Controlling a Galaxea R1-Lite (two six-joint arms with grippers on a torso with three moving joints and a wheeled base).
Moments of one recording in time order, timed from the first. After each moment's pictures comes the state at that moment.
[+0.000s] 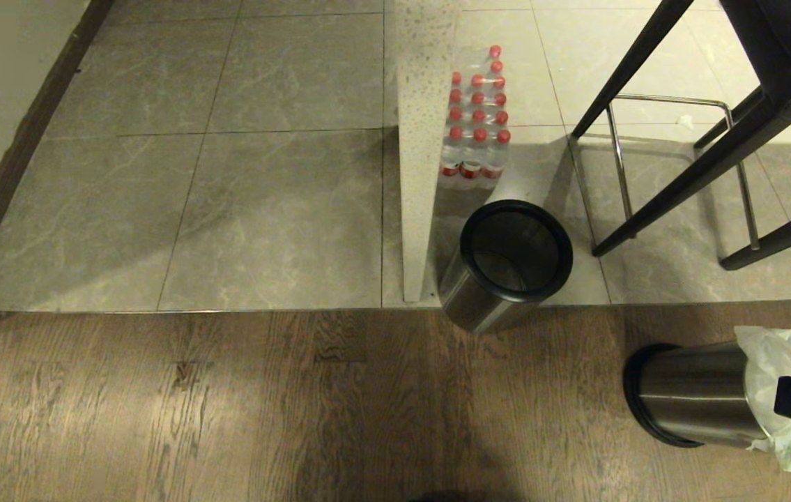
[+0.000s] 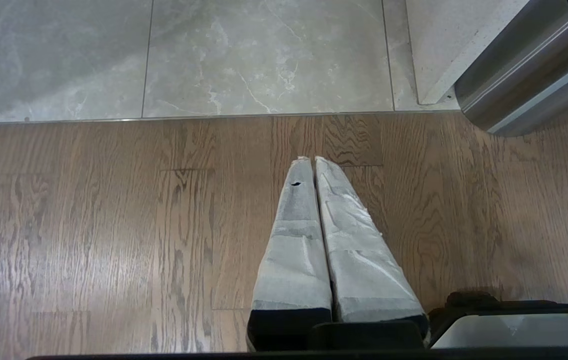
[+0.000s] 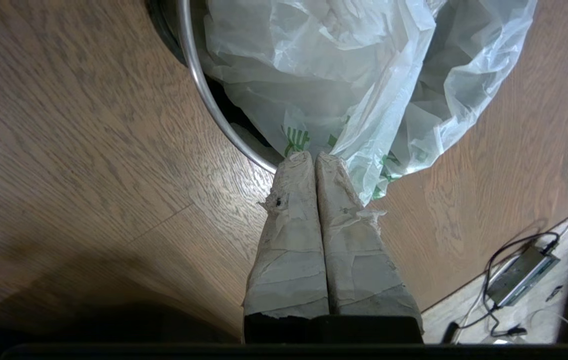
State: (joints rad) left arm 0.00 0.00 0.00 0.00 0.00 -0.01; right arm -0.56 1.94 -0.51 -0.63 -0.07 -0.03
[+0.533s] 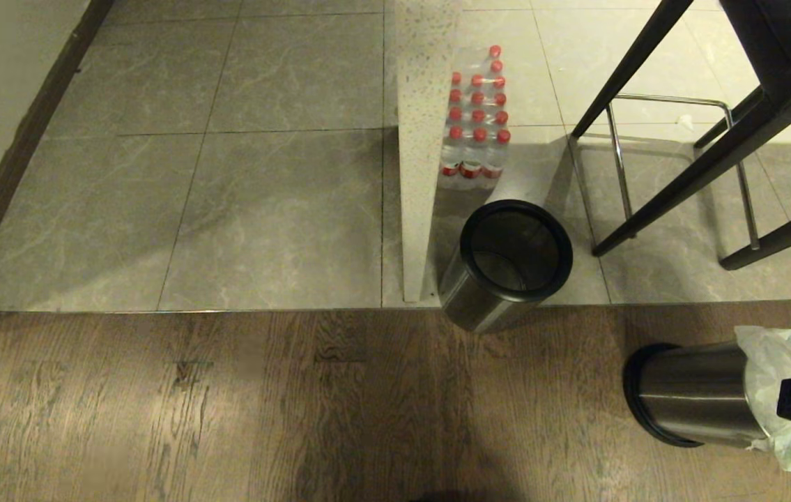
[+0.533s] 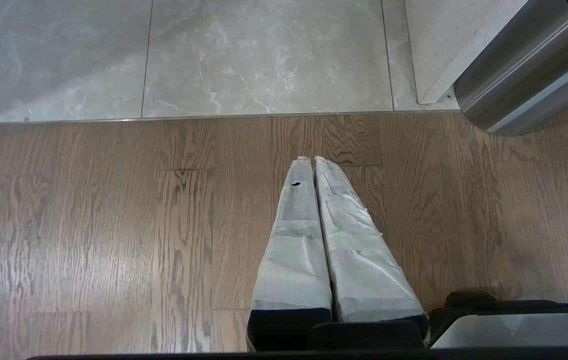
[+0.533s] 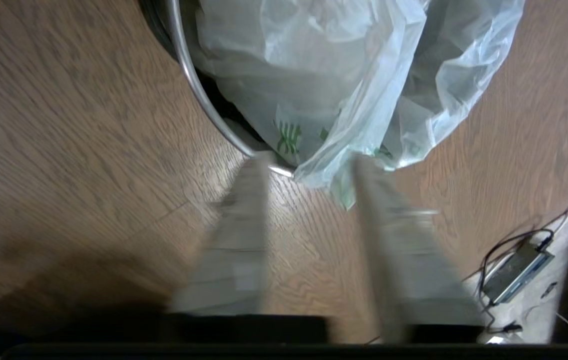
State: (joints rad) left arm 0.00 0.00 0.00 0.00 0.00 -0.01; right arm -0.56 1.94 -0.49 -0.64 -0.08 -0.03
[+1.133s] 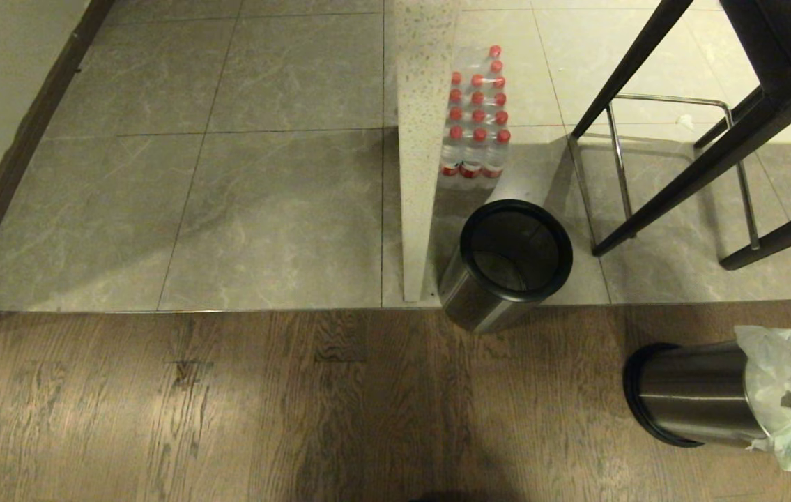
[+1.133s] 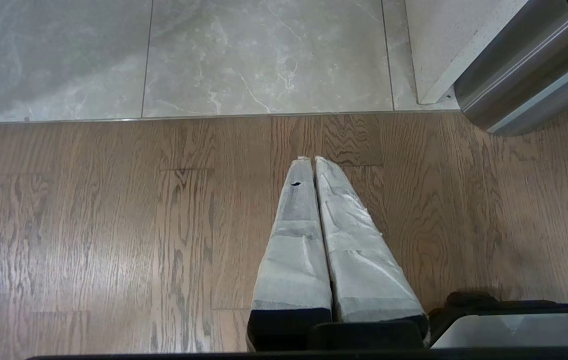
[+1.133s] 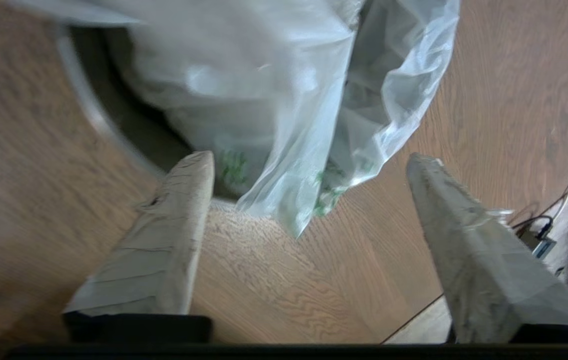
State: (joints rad) left arm 0.00 0.00 0.00 0.00 0.00 -0.01; right arm -0.65 2.00 -0.53 -0.69 -0.07 -0.02
